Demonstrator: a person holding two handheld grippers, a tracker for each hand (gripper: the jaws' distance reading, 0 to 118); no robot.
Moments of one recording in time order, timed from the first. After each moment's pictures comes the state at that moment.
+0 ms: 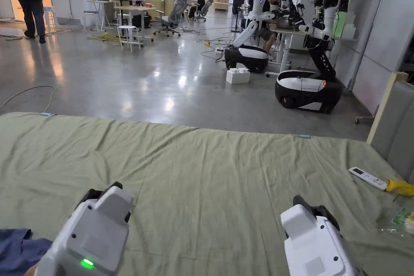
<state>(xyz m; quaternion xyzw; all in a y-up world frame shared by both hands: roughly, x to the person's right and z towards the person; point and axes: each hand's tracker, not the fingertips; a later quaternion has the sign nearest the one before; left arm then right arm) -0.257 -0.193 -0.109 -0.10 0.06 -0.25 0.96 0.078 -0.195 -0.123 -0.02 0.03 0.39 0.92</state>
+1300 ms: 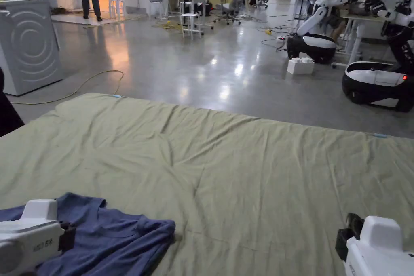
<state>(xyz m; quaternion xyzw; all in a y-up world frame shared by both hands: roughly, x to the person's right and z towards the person) -0.479 -0.238 -0.043 -0.36 0.14 0.08 0.92 0.055 -0.217 -0.123 -0.12 0.03 0.05 0.99</state>
